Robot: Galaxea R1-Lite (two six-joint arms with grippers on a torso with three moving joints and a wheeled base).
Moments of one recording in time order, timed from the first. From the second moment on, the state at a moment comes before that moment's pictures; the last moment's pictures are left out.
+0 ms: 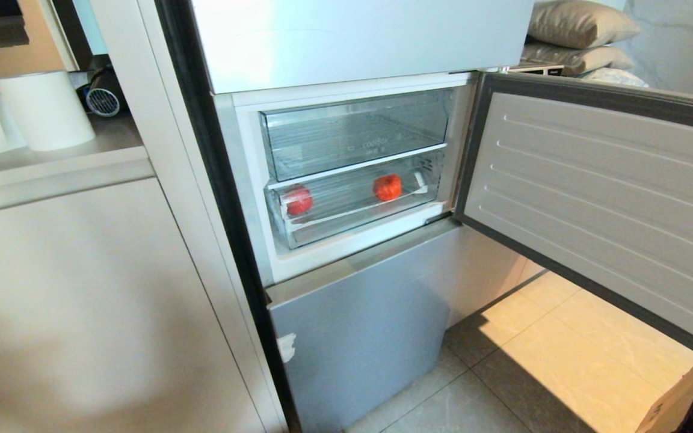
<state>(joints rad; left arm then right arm) 0.00 0.00 -0.05 0.11 0.01 0.00 0.00 0.00 -0.04 0.10 -0.02 0.02</state>
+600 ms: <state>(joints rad) 0.00 0.00 -0.05 0.11 0.01 0.00 0.00 0.01 -0.16 0.08 -0.05 0.10</state>
